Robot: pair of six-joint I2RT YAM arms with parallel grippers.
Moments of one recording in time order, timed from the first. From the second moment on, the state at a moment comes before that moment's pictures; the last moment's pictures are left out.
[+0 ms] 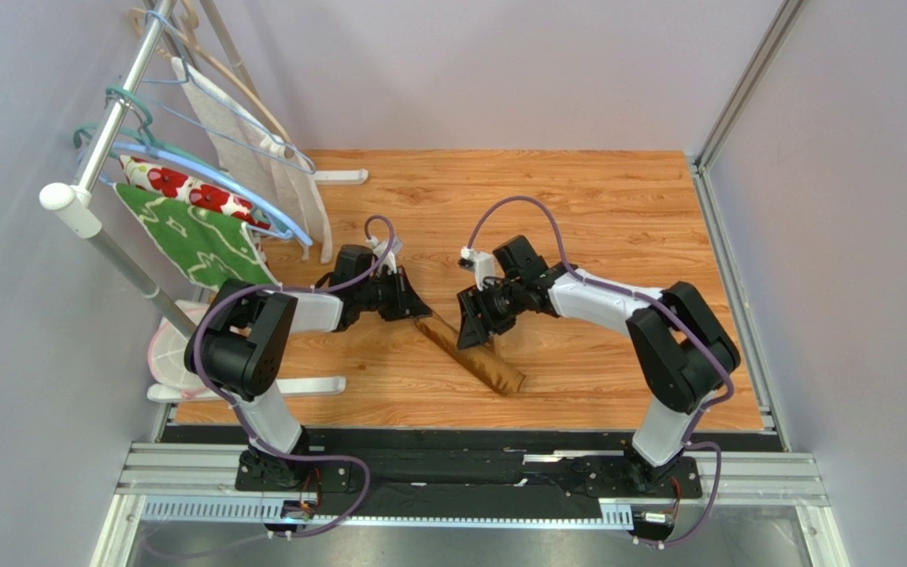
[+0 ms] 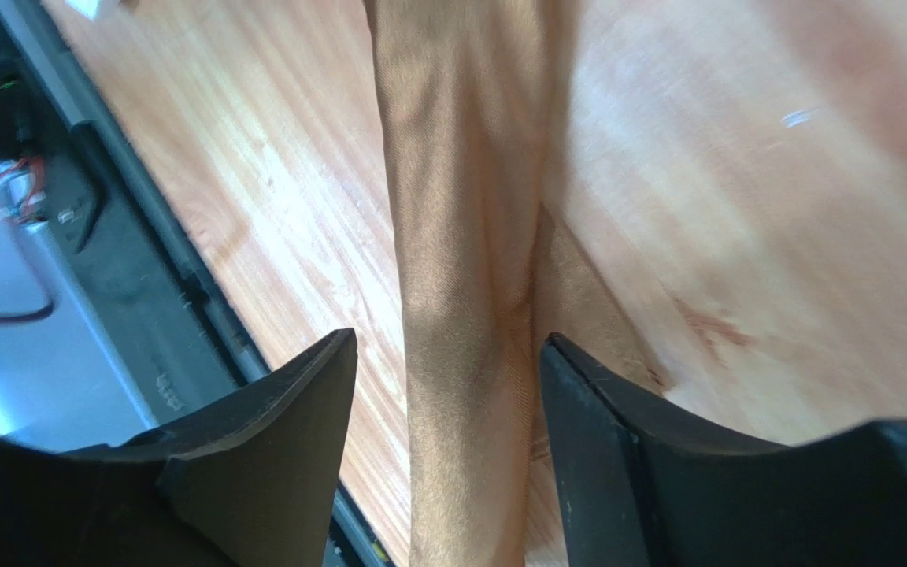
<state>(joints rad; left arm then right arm) -0.33 1.72 0.70 0.31 0.59 -0.54 0.63 1.76 1.03 -0.27 -0.63 0.15</state>
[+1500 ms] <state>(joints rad) -0.31 1.66 0.69 0.30 0.57 -0.53 0.93 1.75 1.03 -0.30 -0.04 0.00</state>
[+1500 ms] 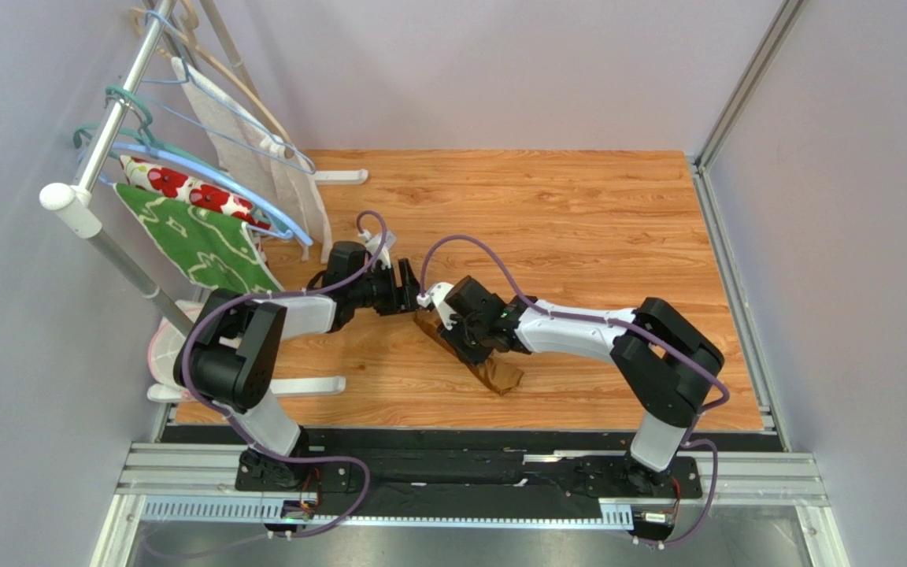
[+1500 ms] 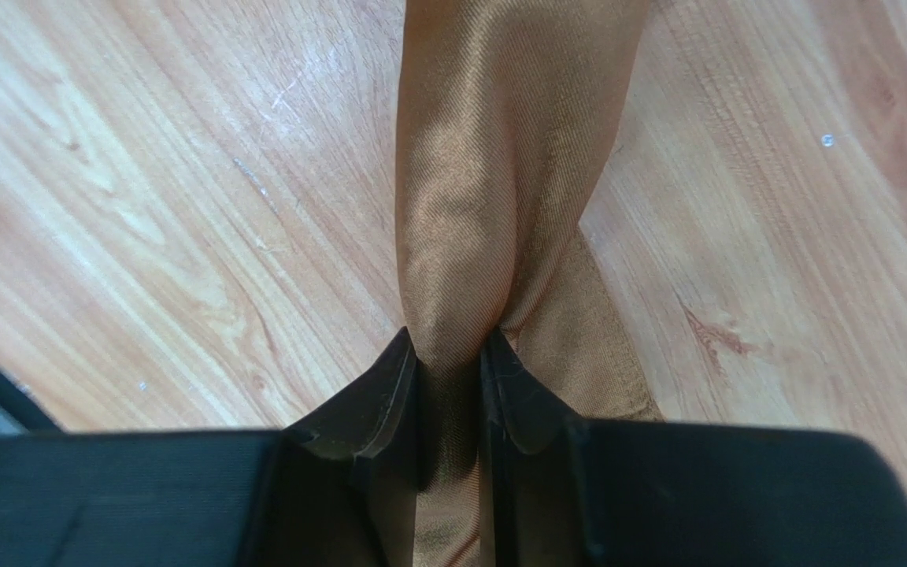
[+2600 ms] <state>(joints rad) -0.30 1.74 0.66 0.39 0.65 -0.58 0.56 1.94 0.97 -0.07 -0.96 0.20</state>
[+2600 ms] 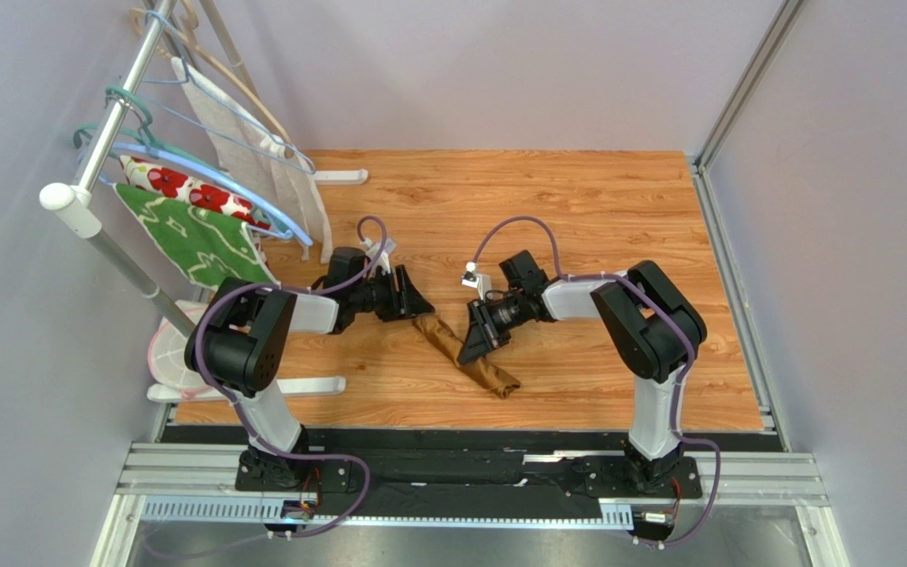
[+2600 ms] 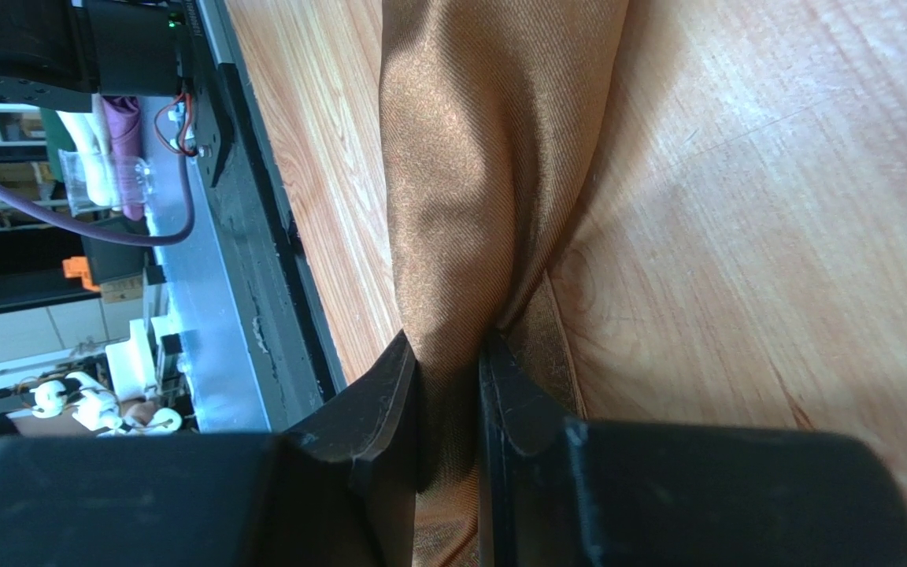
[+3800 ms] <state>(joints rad) -0.30 1.77 0.69 0.38 0.68 -0.60 1.02 1.73 1.13 -0.39 0.11 0.08</state>
